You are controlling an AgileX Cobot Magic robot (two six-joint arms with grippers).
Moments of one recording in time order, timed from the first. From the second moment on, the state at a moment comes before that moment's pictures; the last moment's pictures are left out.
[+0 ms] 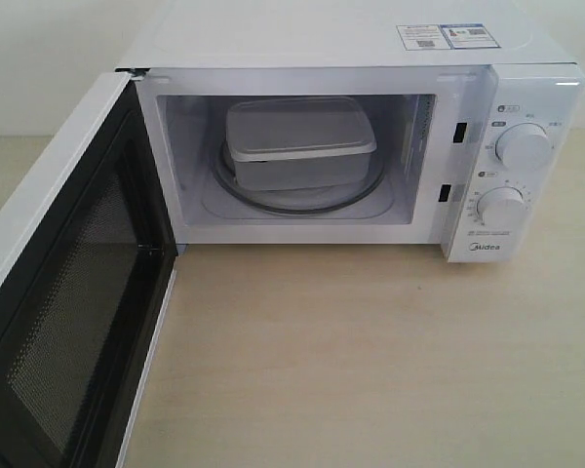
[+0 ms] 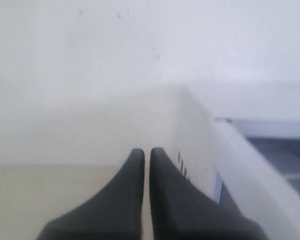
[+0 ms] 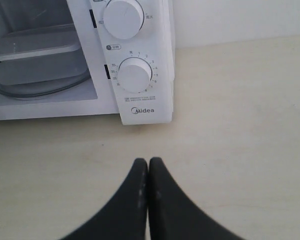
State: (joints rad) left arm -0.03 0.00 -0.32 -0.06 0.33 -0.01; right arm 0.08 0.01 0.00 0.15 0.35 -0.01
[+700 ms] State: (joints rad) left arm -0.03 0.00 -0.54 -0.21 0.54 -0.07; right arm 0.08 0.01 0.00 0.15 0.35 -0.01
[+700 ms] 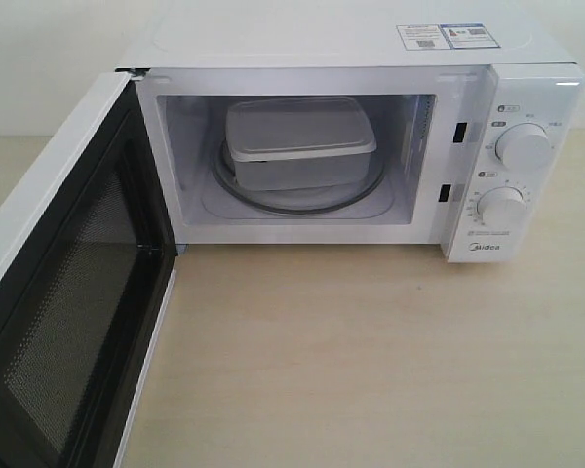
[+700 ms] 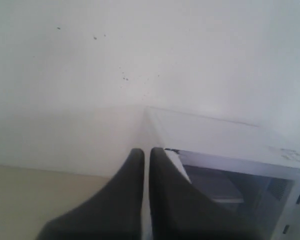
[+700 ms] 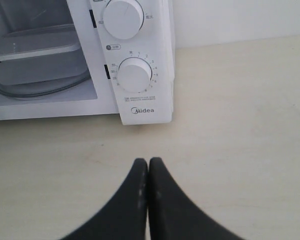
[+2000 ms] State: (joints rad) left arm -0.08 0.96 -0.83 -0.45 1.11 0.65; right arm 0.08 0.01 0.00 0.17 0.33 -0.01
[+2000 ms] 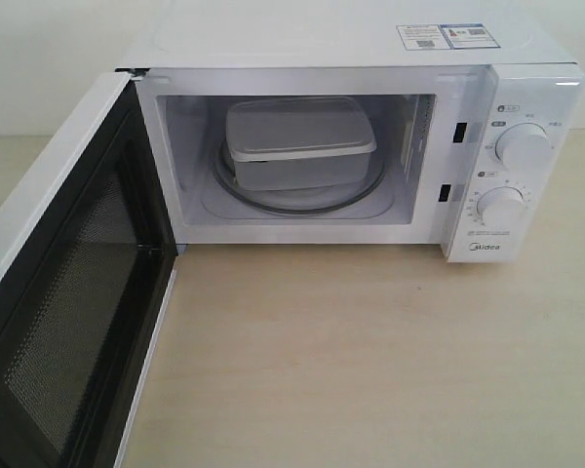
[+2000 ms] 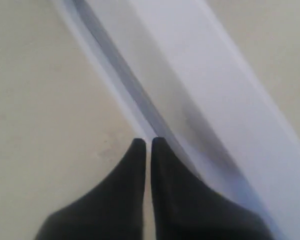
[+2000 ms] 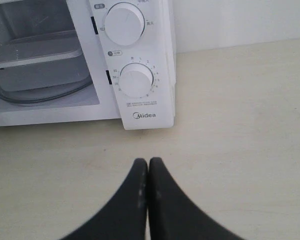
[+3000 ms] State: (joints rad) left arm -0.13 1.08 -0.81 -1.07 1.01 1.08; right arm 0.08 0.01 0.00 0.17 0.33 -0.01
